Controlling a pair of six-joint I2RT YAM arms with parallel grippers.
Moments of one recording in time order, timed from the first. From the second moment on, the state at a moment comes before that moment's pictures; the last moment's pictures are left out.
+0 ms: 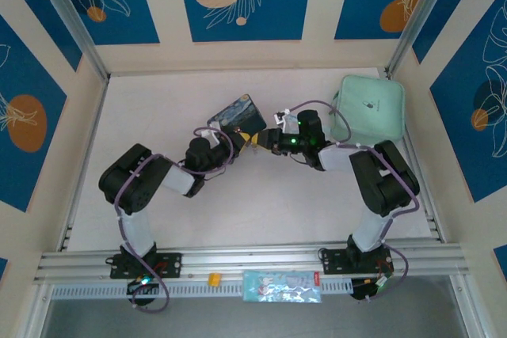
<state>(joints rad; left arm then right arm) -0.57 1.85 0.61 1.11 0.31 -1.33 0.40 1.73 0.80 0.50 -0.81 0.86</state>
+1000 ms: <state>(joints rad) -0.57 1.83 0.61 1.03 0.29 -1.31 0.43 1.76 0.74 0.61 -0.81 0.87</state>
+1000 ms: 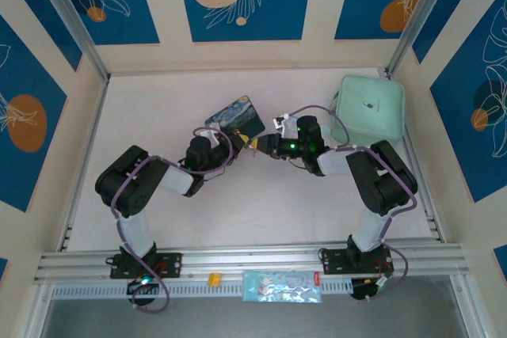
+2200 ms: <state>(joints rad) -0.57 1.79 0.61 0.99 0.29 -1.31 0.44 1.80 0.72 0.68 -0.79 0.89</state>
